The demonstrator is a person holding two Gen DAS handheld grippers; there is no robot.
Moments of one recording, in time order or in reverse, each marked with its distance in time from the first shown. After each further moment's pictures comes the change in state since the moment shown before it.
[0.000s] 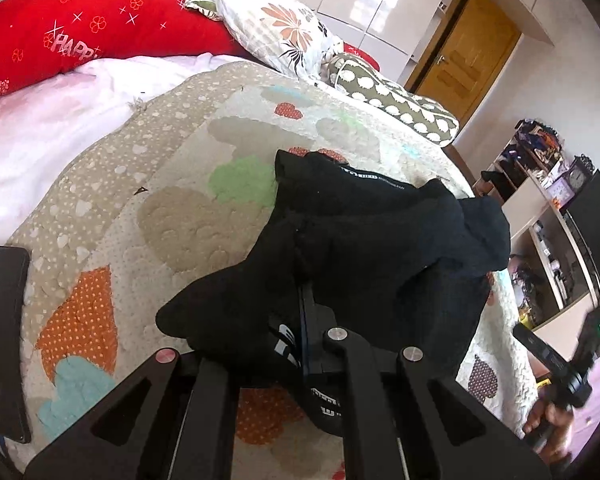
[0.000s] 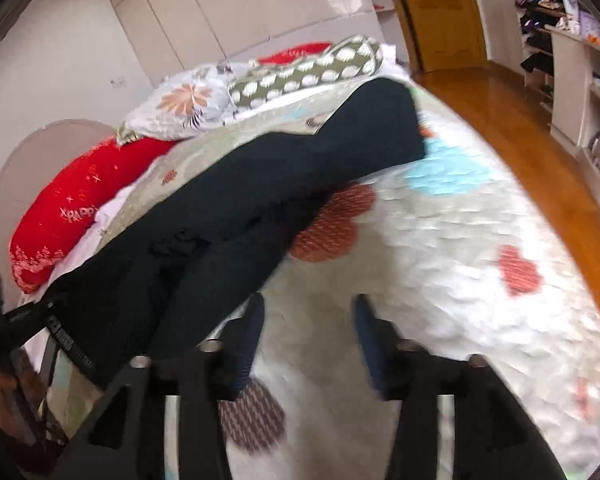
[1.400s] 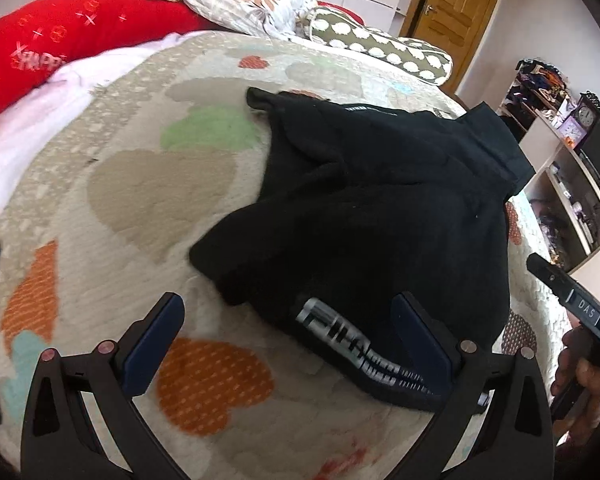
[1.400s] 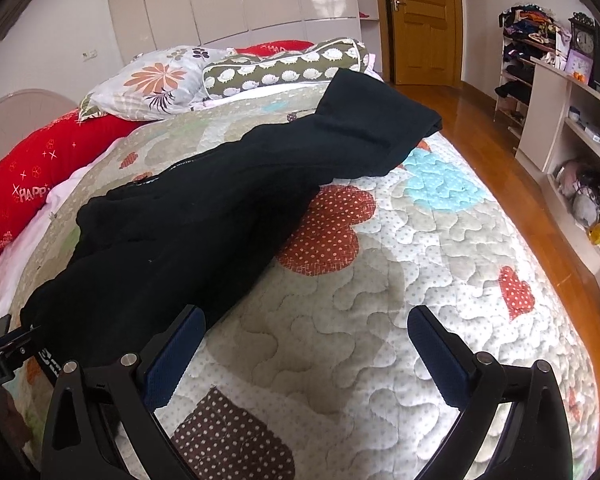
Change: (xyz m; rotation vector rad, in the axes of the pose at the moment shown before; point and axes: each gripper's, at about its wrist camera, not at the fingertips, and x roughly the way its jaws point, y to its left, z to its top) left arm 0.045 -0.050 -0.037 0.136 0.101 0.064; right arm 0.006 0.015 -0.001 -0.051 -0.024 -0.217
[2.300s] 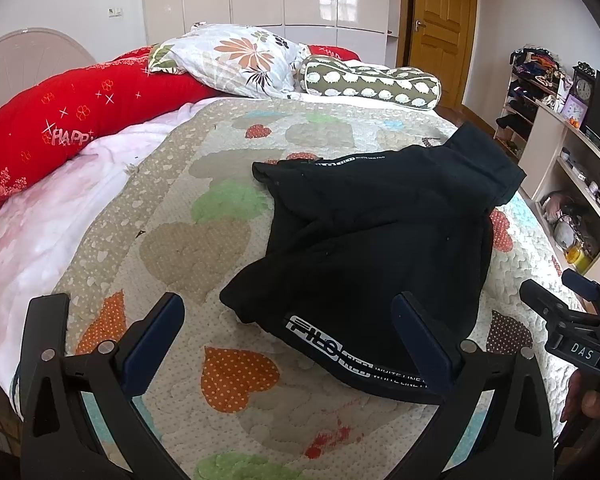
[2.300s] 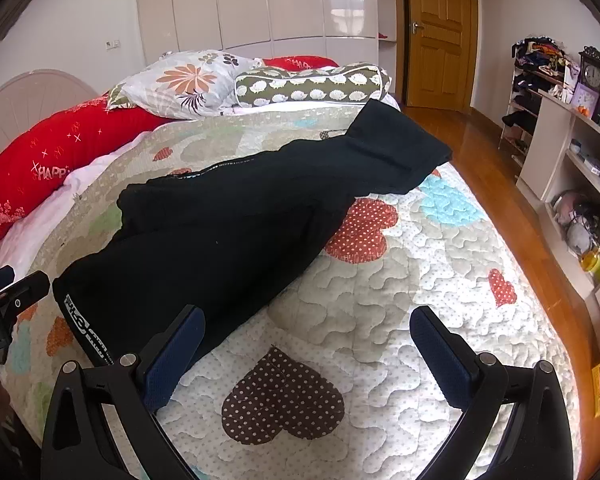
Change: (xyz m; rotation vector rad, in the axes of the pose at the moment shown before) left arm -0.065 -0.035 0.002 0.120 -0.169 0.158; right arm -0.051 0.042 -0.018 -0.094 -0.051 -0.012
